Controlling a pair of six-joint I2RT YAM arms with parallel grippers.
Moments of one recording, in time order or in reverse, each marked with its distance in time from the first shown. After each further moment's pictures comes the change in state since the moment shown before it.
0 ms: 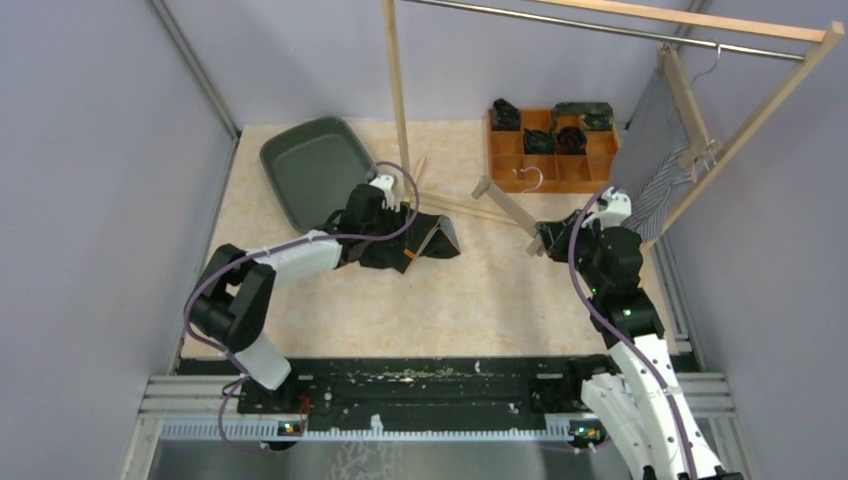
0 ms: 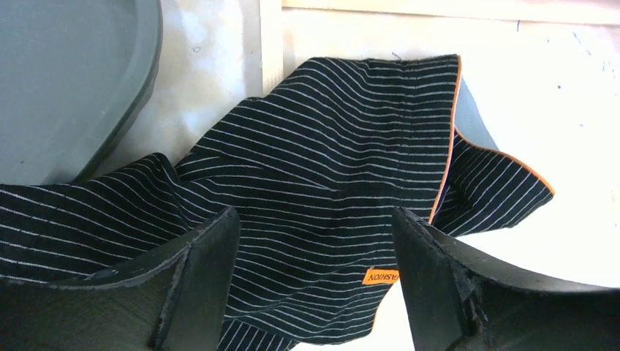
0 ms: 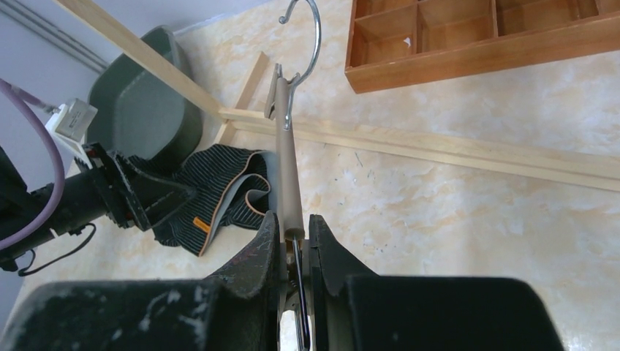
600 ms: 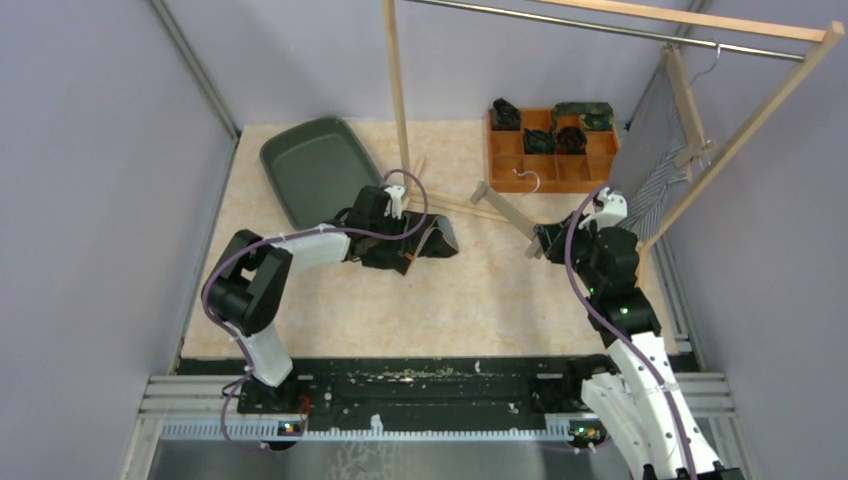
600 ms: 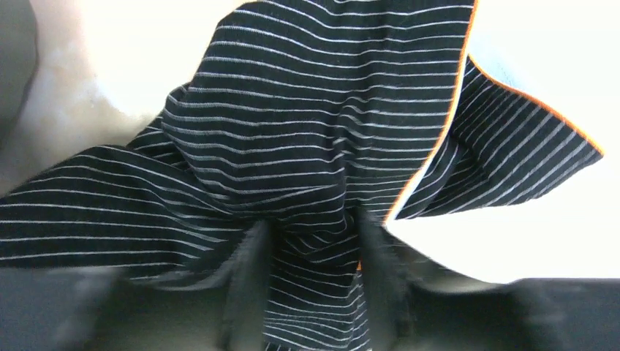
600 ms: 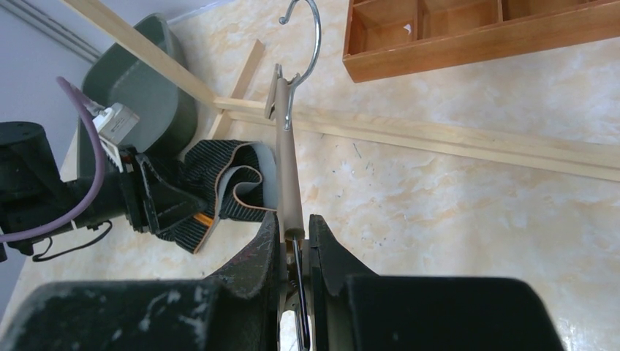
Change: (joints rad) left arm 0.019 0.110 0.039 -0.082 0.167 0.079; right arm 0.000 0.014 -0.032 0.015 -0.009 0.000
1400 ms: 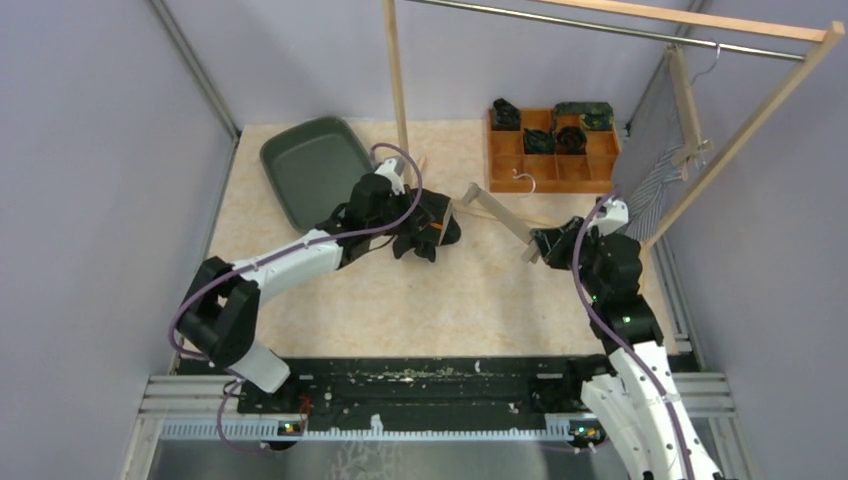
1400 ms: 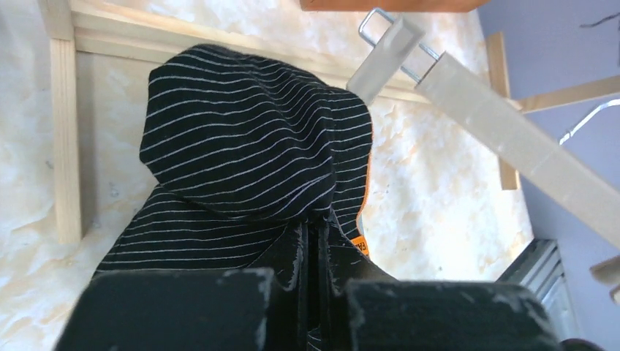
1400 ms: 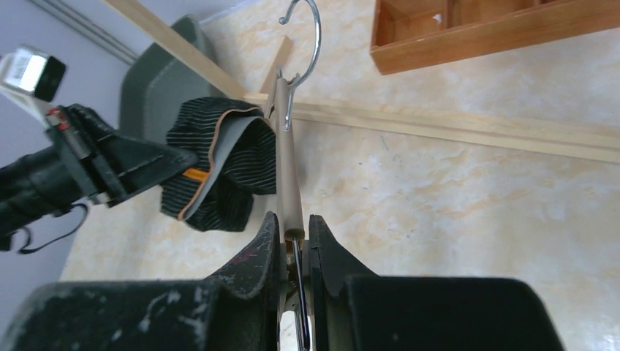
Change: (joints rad) left arm -0.087 -0.197 0.039 0.106 -0.004 -0.410; right arm 0.000 -0.049 -0.020 -0.015 -0.033 0.048
